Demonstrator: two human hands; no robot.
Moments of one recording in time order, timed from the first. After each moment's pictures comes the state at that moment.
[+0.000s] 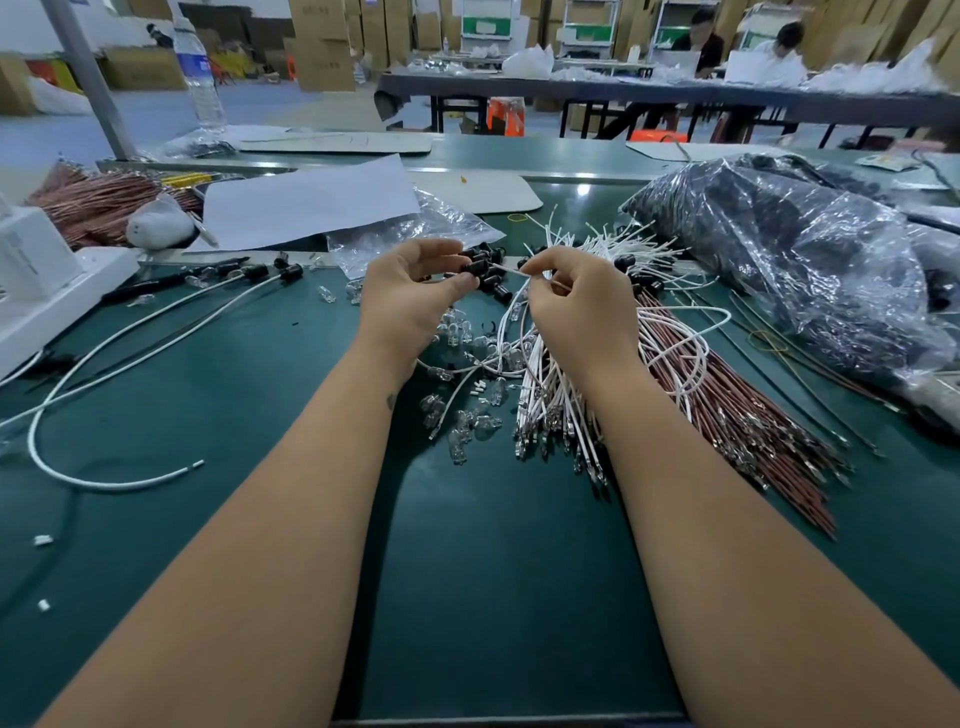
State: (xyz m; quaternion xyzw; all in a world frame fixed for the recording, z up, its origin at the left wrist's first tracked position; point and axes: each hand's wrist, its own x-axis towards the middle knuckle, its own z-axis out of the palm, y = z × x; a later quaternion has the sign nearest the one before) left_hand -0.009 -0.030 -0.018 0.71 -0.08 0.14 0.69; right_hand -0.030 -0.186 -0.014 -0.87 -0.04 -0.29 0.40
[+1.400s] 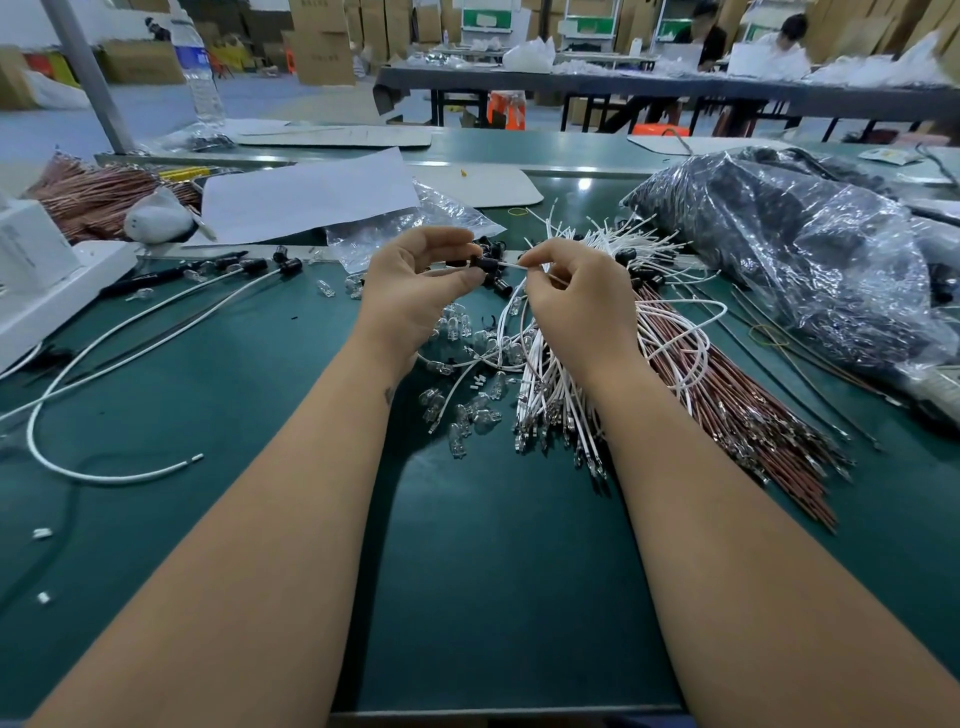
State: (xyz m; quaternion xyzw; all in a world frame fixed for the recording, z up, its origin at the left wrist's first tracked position) left_hand -0.009 -0.028 -0.019 0.68 -0.13 0.12 0.71; right_hand -0.029 -0.185 -0.017 -0.86 -0.06 -0.31 0.40
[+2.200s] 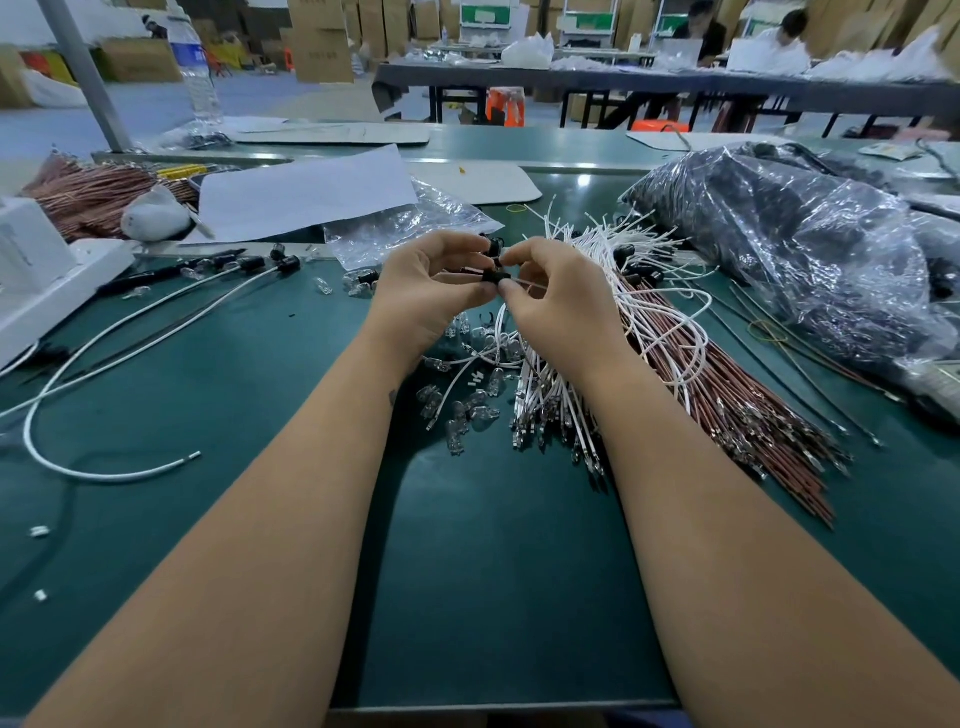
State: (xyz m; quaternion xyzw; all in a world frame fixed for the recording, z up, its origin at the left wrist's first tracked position) left_hand -0.016 -0.033 -0.017 0.71 -0.14 0.09 0.68; right_hand -0.027 -0.180 -0.018 -0.88 -0.13 -0.27 0.37
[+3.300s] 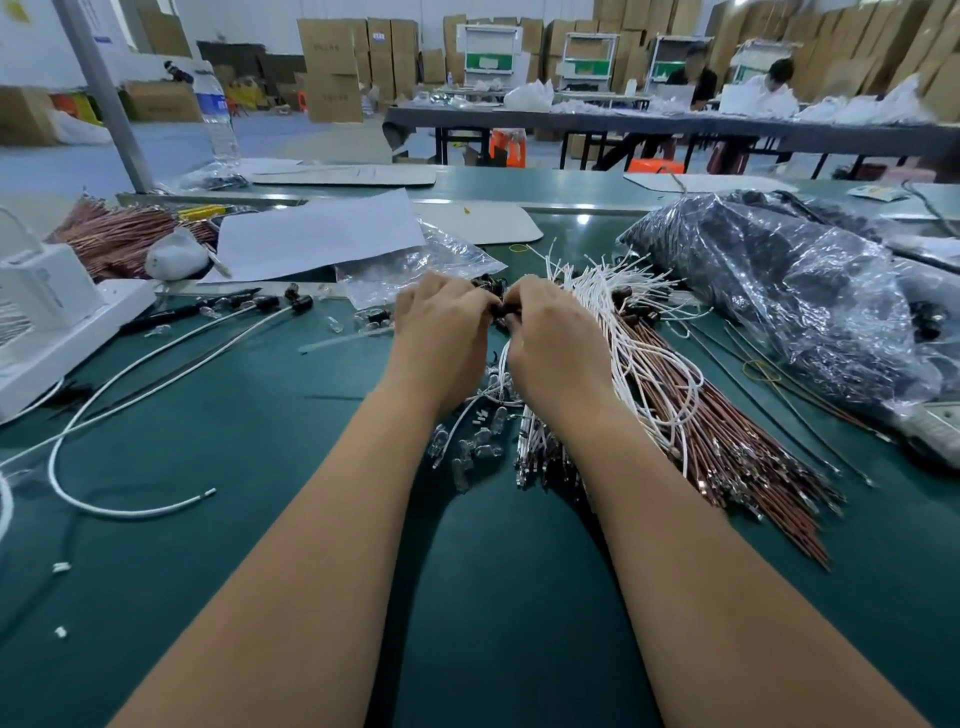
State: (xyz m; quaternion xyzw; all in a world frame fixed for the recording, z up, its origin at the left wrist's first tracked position) left_hand -0.013 -0.046 -0.016 0.91 -0.18 0.31 0.19; right_hand -0.033 -0.168 -0.009 -0.93 -0.10 -0.30 0.21
